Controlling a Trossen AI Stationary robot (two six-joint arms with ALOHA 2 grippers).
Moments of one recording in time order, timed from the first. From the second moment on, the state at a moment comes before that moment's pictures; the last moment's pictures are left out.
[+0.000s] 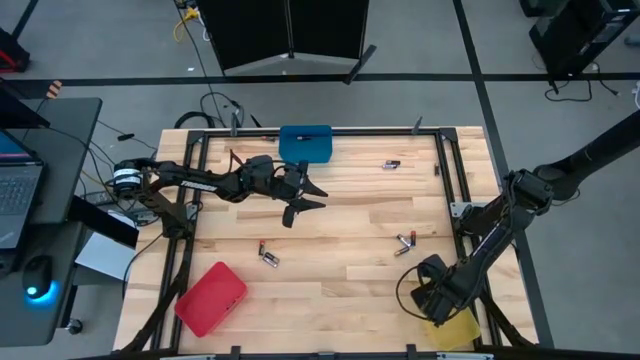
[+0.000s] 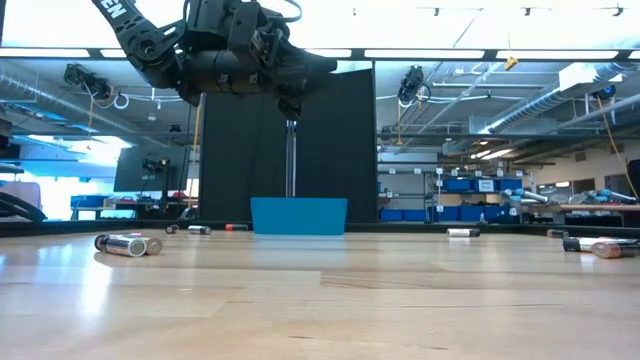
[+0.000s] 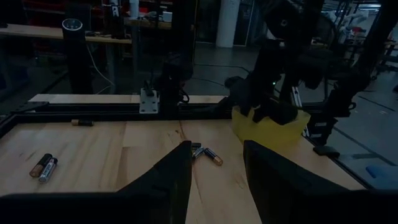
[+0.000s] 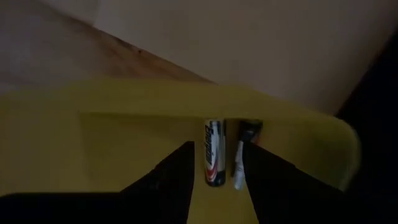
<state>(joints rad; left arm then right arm) 0.23 1.54 0.71 0.78 0.45 -0.06 0.92 1.58 0.91 -0.99 -0.15 2.06</state>
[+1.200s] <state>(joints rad) 0.15 1.53 0.71 0.62 0.41 0.10 0.39 1.38 0.80 -0.26 0.19 0.72</state>
